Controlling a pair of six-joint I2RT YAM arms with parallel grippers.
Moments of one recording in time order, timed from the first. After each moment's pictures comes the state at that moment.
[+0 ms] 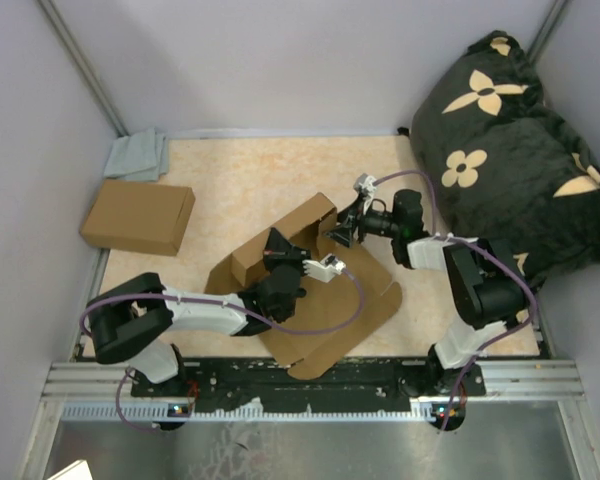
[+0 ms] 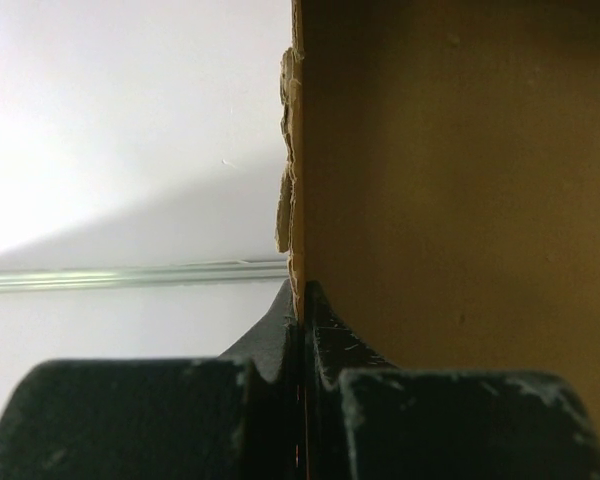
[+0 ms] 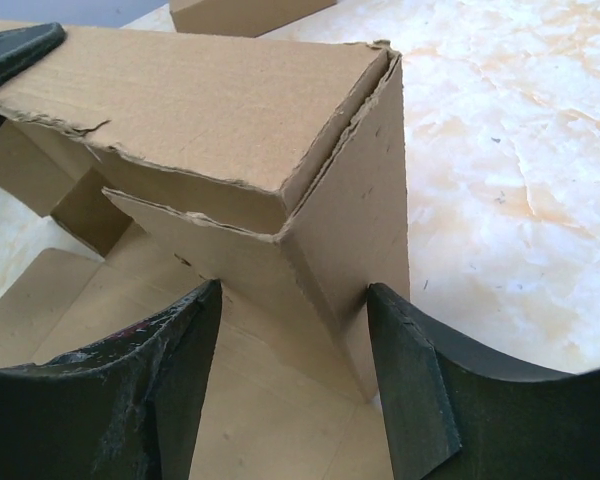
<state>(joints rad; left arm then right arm) -1.17 1.57 0.64 0.82 -1.07 1.36 0.27 1.66 0.71 0.76 -0.95 0.07</state>
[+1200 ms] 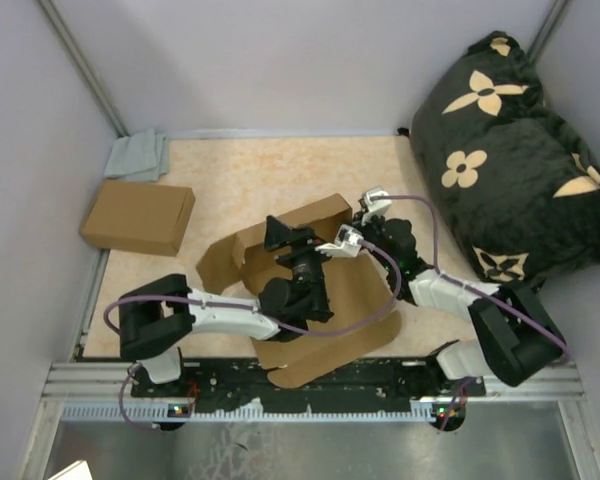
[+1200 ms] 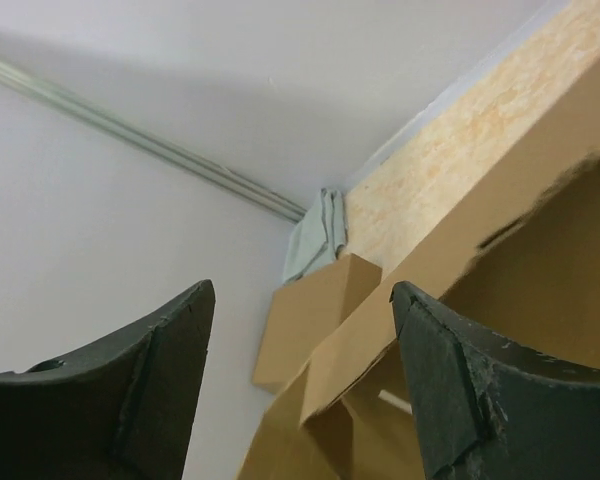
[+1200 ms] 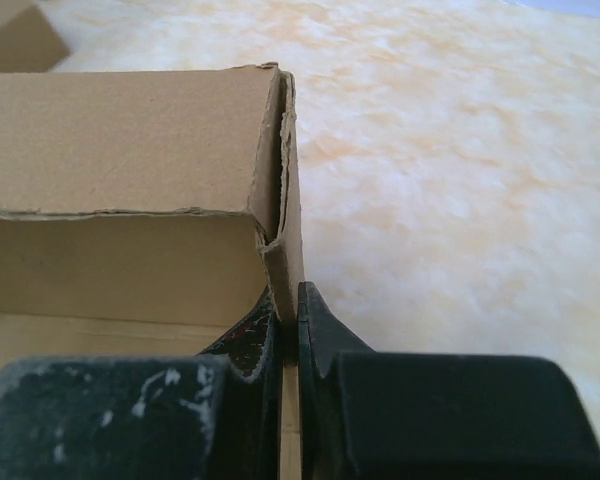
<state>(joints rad) -1.33 1.74 0.93 1.51 -1.43 1.68 0.51 1.38 0.51 0.71 -0.07 0.12</state>
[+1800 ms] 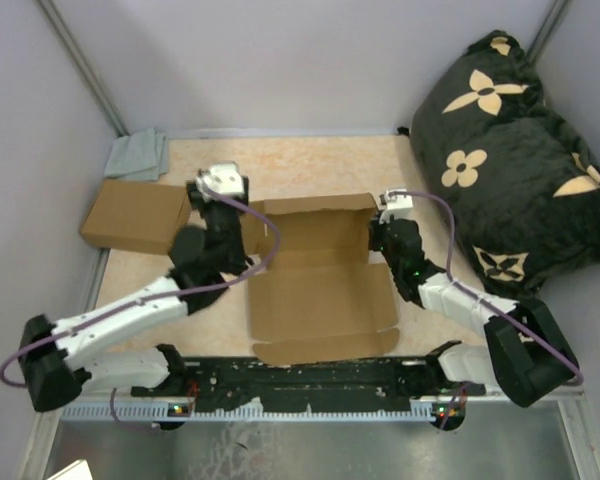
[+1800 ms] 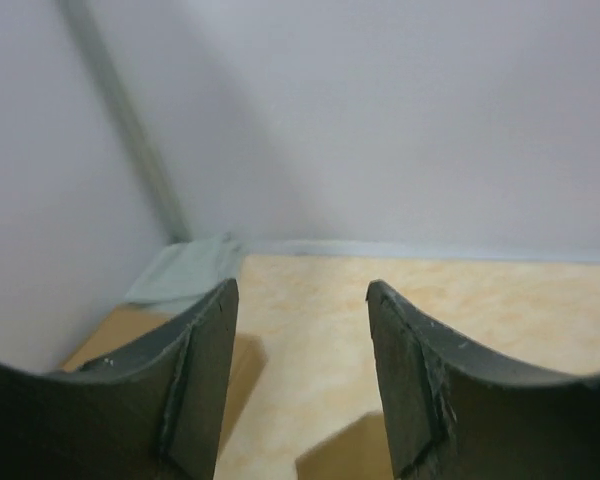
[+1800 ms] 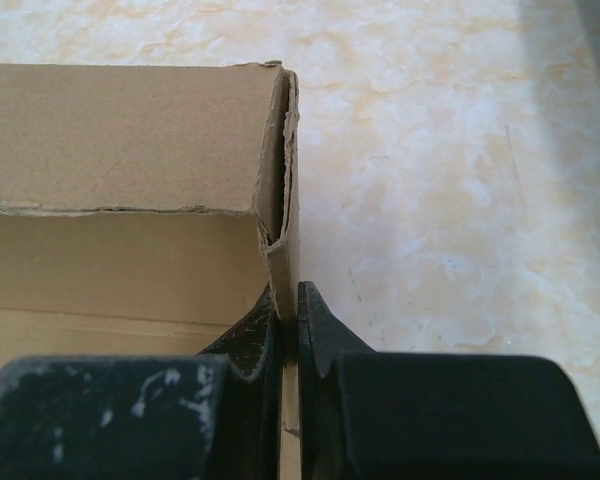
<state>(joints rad) -1.04 1.19 0.82 1.05 -1.29 0.84 0.49 1.23 0.48 0.46 0.26 0.20</state>
